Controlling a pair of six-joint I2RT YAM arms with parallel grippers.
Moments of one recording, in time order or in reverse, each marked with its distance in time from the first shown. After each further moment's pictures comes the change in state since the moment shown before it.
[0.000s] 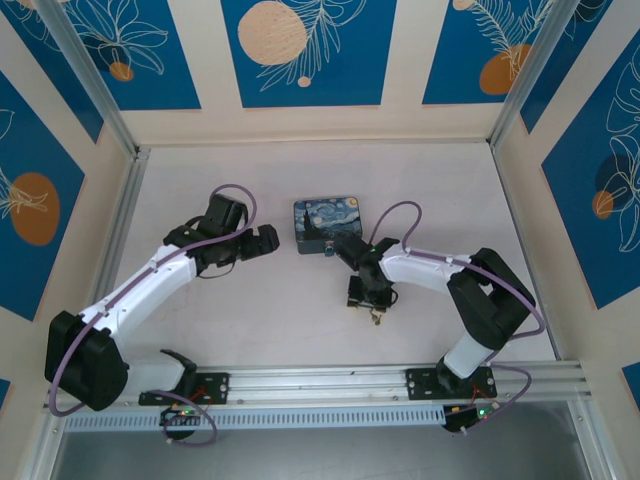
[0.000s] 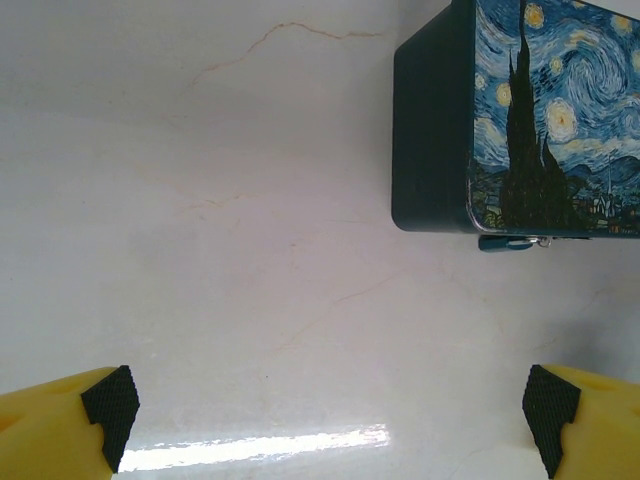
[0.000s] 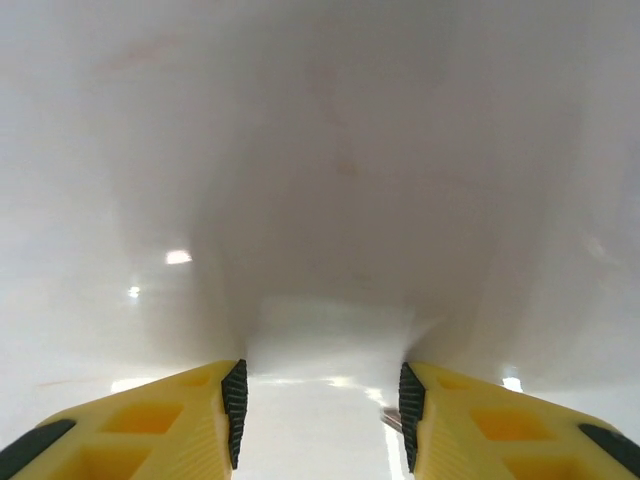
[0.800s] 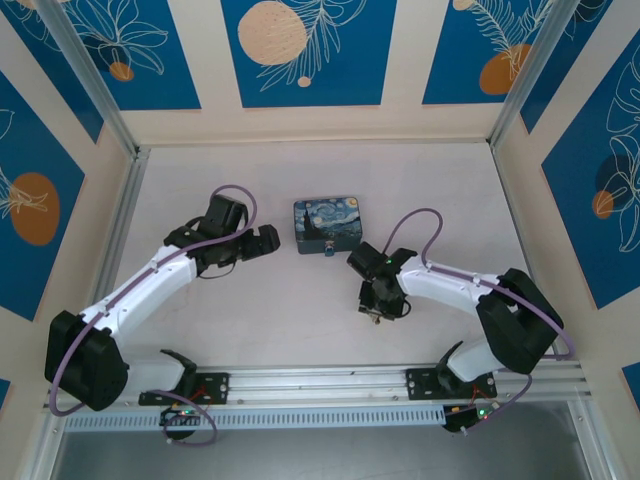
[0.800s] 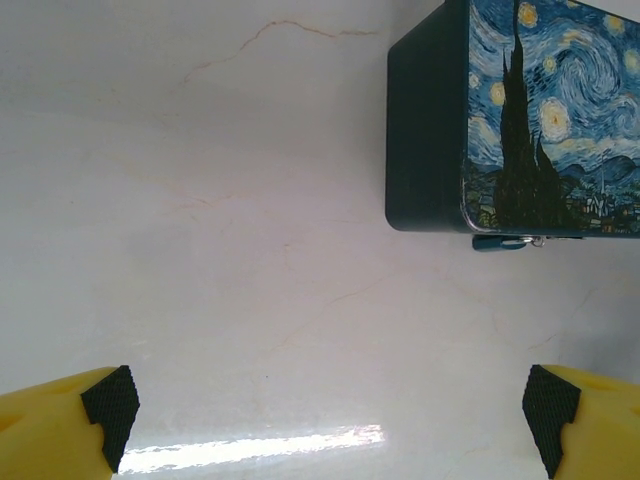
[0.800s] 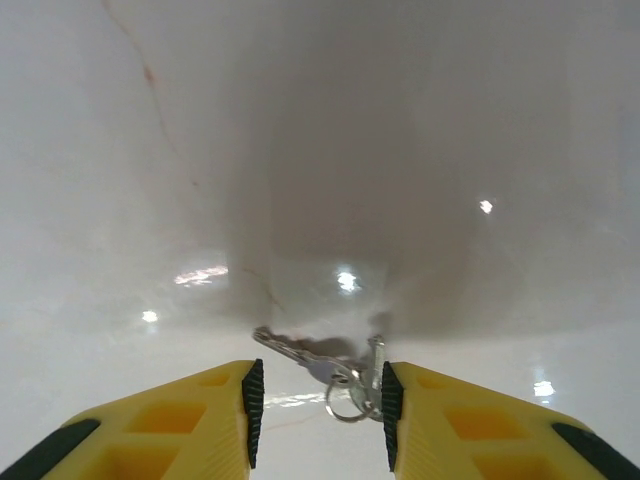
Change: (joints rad) left arm 0.000 0.000 -0.010 0.019 0.011 -0.005; right arm -0.006 -0.185 -0.145 -0.059 0.042 0.119
